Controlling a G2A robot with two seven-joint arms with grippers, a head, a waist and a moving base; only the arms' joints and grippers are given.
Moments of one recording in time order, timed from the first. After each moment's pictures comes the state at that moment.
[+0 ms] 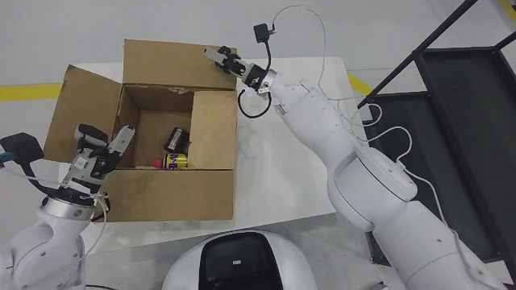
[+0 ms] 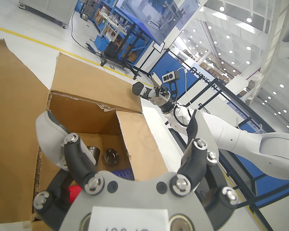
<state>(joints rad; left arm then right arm) 1.80 -1.31 -1.82 -2.21 0.52 -0.34 -0.36 -0.34 -1.66 0.68 -0.18 0.22 -1.01 0.32</state>
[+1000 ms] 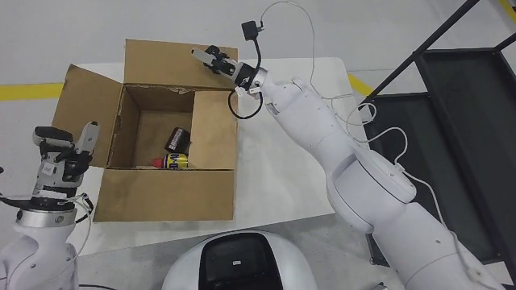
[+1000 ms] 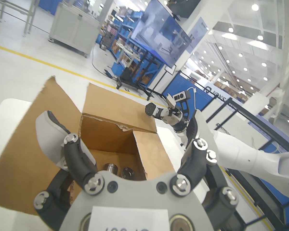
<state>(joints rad) 1.87 -1.32 -1.88 -2.23 0.60 -0.31 -0.08 -0.36 -1.65 0.68 -0.32 0.18 -0.97 0.34</state>
